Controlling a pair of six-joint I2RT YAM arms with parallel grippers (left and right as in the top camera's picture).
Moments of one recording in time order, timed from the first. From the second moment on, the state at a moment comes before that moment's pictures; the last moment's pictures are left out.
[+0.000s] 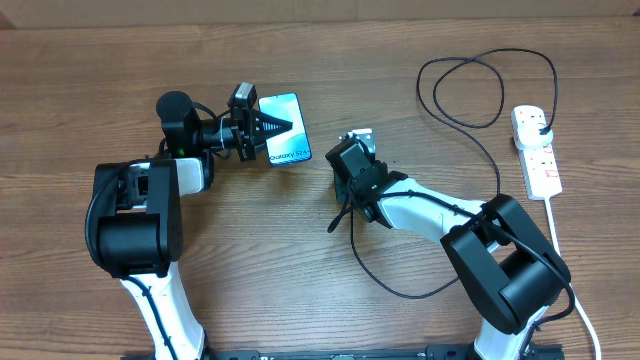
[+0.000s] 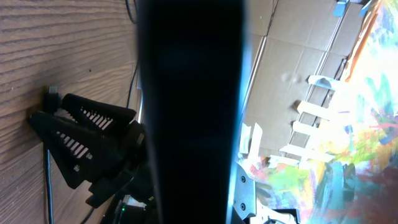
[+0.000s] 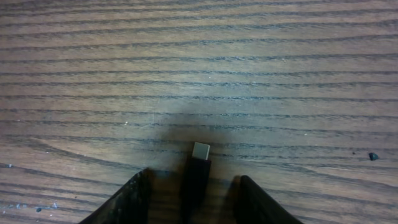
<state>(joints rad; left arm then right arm) 0.02 2.13 1.03 1.05 1.51 -1.73 0.63 1.92 1.03 -0.16 0.30 0.46</state>
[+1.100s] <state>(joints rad) 0.02 2.13 1.03 1.05 1.51 -1.73 0.64 1.92 1.07 -0.28 0.28 0.51</state>
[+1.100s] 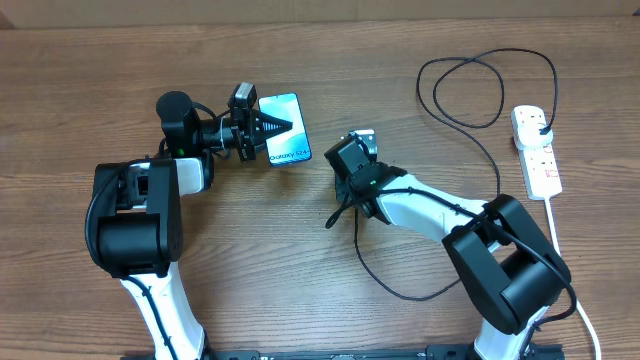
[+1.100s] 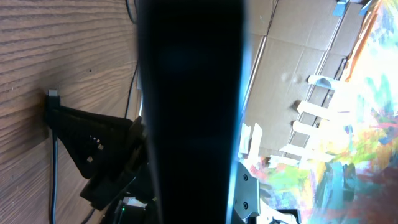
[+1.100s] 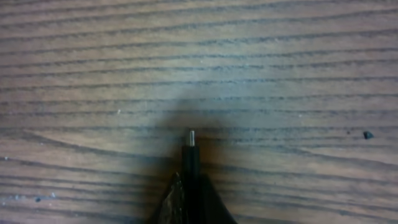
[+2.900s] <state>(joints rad) -0.20 2.13 1.03 1.04 1.38 -1.61 0.25 1.74 0.90 -0.48 -1.47 0.06</state>
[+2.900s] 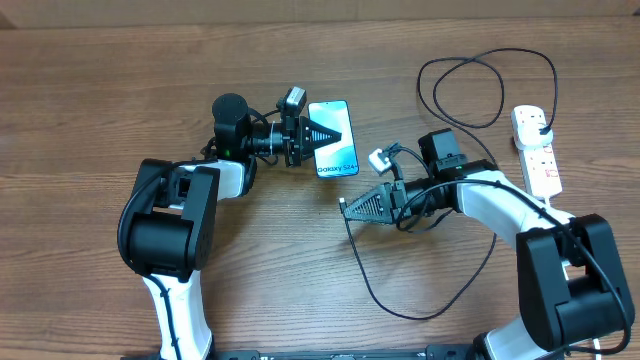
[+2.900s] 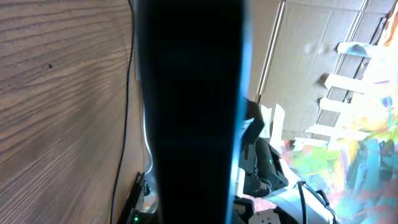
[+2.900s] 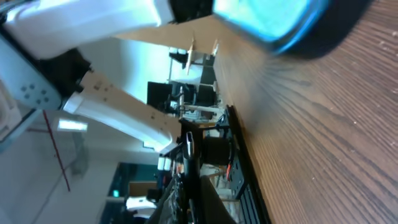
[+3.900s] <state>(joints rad) -0.19 2.13 1.03 1.04 1.41 -1.57 0.27 1.74 0.90 -0.10 -1.32 0.58</state>
